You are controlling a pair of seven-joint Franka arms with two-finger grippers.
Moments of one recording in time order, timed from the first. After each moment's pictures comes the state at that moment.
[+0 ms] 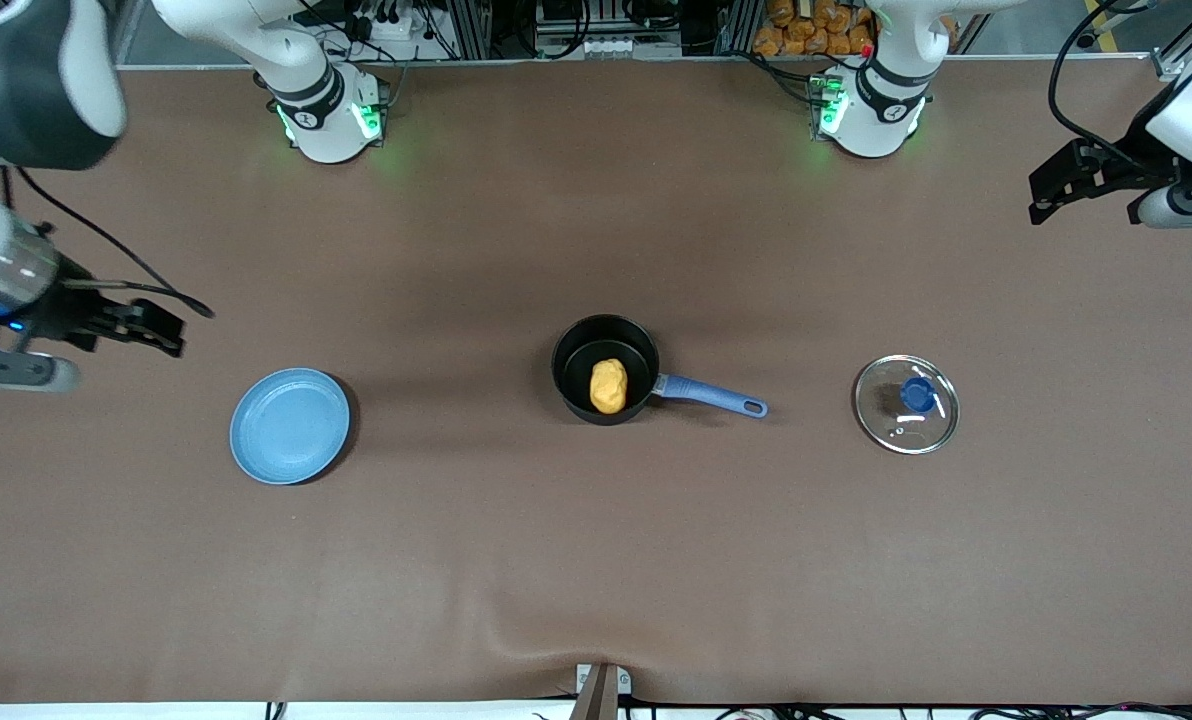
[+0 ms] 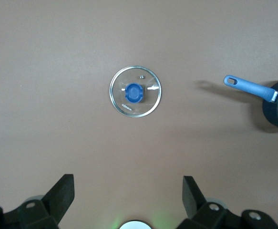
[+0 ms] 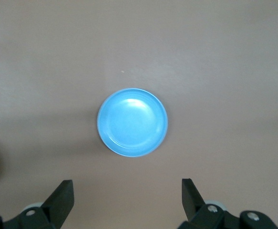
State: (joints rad) left arm 0.01 -0.08 -0.14 -1.56 0.03 1.46 -0.09; right arm 0.39 0.15 -0.39 -1.51 0.01 1.65 0.06
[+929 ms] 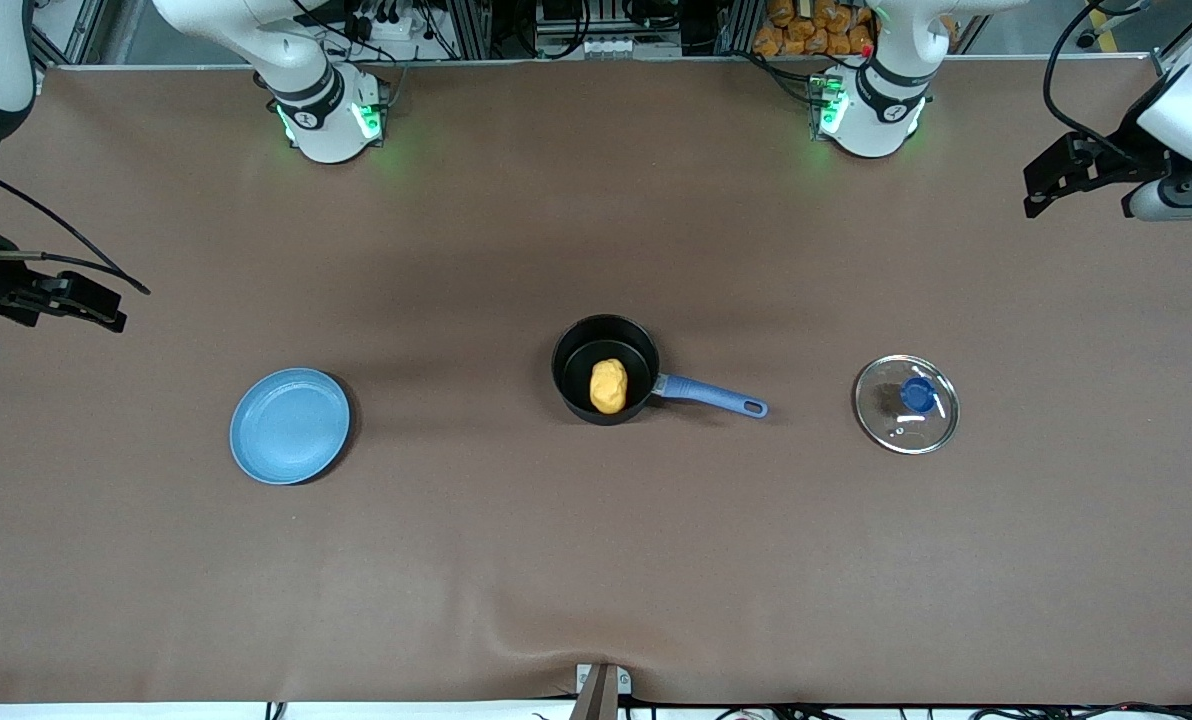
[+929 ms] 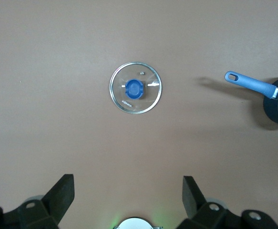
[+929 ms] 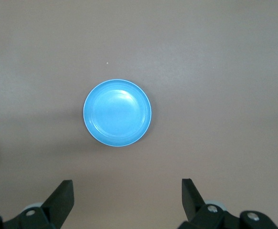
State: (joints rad) left arm -0.03 -0.10 -0.09 -1.59 0.03 1.46 -0.09; right arm 0.32 0.11 -0.38 -1.53 0.01 1.62 0.01
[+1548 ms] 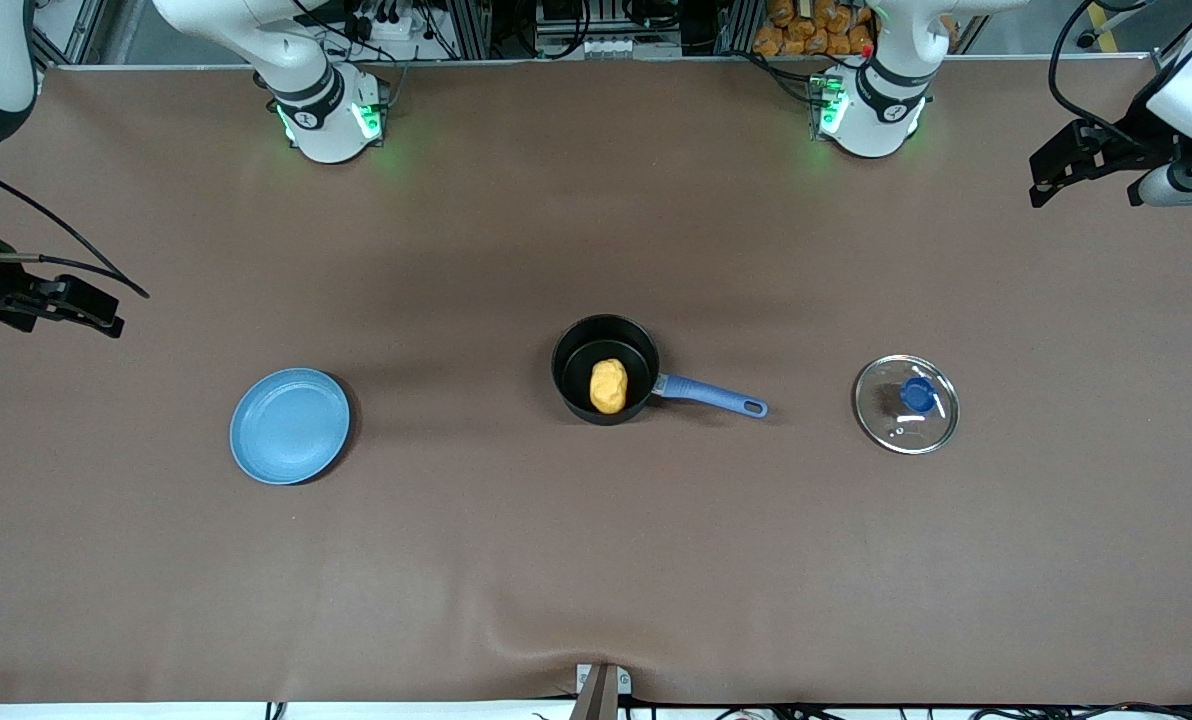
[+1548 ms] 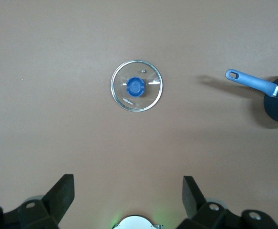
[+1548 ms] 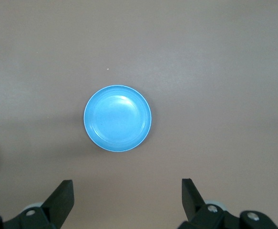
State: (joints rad) left arm -0.03 -0.12 -0.09 -1.60 0.03 1.45 -0.09; right arm 0.30 0.11 -0.37 -1.53 0.01 1.64 0.01
